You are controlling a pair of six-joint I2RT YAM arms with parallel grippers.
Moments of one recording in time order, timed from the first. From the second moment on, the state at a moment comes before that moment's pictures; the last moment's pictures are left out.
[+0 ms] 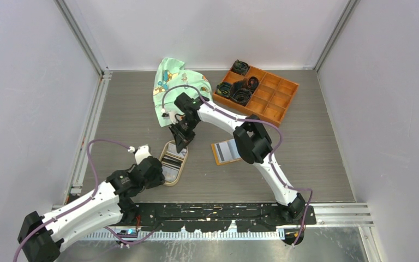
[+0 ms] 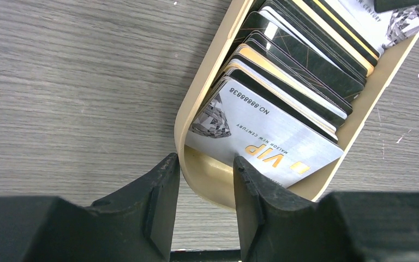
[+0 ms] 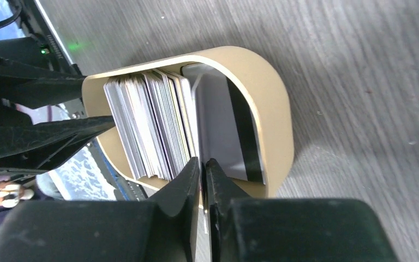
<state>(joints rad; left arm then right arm) -0.81 0.70 0.37 -0.67 -0.38 -0.97 0.80 2.42 2.09 -0.95 -0.72 0.02</state>
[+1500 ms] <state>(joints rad) -0.81 0.93 0.28 0.78 0.12 -0.82 0.45 1.69 1.29 -0.34 -1.36 0.22</state>
